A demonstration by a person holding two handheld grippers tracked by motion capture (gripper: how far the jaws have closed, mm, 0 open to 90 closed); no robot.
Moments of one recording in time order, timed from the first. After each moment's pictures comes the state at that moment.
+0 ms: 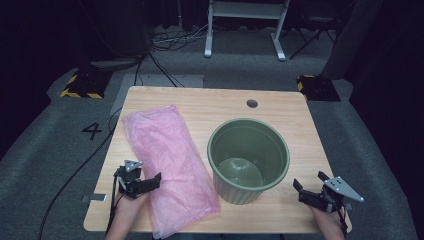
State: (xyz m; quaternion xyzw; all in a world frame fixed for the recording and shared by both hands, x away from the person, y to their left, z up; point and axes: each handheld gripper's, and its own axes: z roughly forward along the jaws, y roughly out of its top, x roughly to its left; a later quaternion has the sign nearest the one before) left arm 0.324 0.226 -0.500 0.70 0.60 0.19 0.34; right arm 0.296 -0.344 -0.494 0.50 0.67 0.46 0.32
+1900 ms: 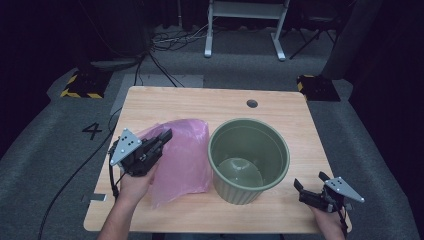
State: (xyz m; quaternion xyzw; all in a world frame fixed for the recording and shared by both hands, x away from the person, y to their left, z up) left arm 0.315 0.189 -0.350 0.64 0.38 0.26 0.62; right arm 0.296 -0.346 -0.495 0.50 0.66 0.46 0.32
